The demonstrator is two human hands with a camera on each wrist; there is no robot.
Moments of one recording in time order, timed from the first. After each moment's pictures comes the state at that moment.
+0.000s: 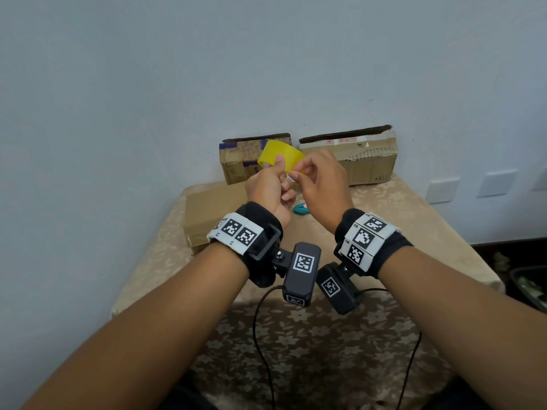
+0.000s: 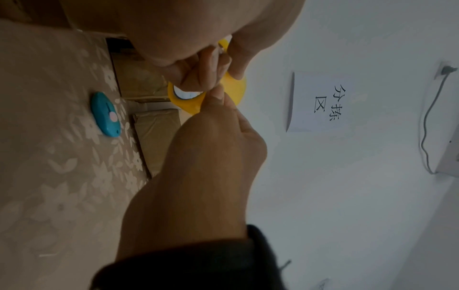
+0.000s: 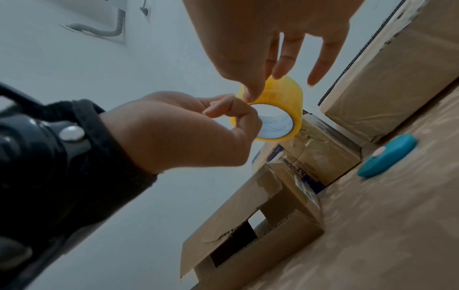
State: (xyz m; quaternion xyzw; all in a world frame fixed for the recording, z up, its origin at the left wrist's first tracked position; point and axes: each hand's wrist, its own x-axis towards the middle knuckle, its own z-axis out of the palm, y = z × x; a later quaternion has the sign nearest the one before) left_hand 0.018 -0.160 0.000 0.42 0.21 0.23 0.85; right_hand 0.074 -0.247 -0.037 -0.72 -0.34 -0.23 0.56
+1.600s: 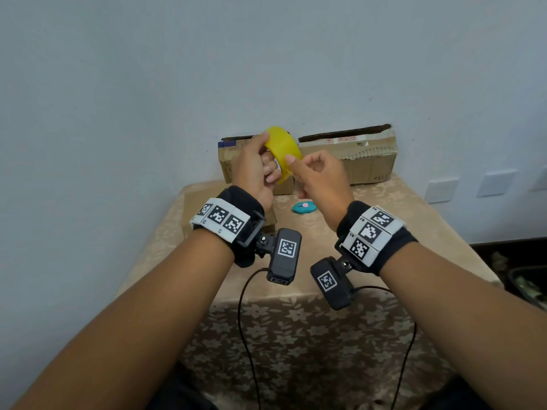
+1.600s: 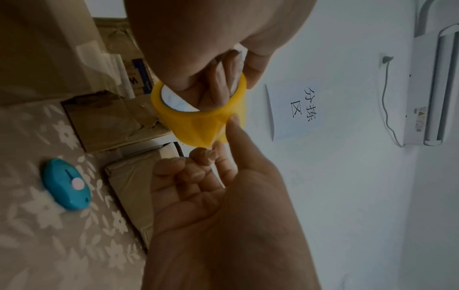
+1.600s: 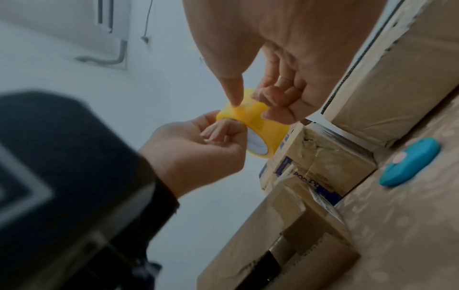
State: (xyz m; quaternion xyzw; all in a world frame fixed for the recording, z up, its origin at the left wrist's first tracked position) left_hand 0.024 -0.135 0.022 0.44 0.11 0.23 0.86; right_hand 0.066 -0.245 -0.023 -0.63 -0.22 0.01 0.74
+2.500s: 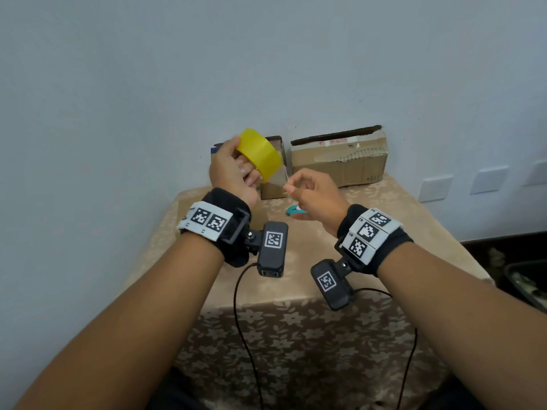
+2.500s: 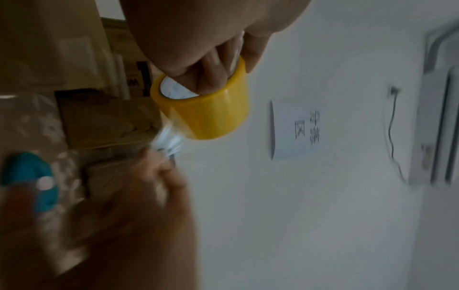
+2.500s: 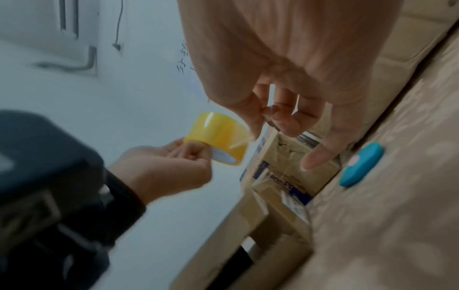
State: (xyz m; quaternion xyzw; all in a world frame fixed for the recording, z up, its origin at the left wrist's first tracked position) left_hand 0.020 -0.126 0.029 0.36 0.13 0.28 0.88; right_hand 0.067 -0.260 -0.028 -0.70 -0.24 0.11 0.67
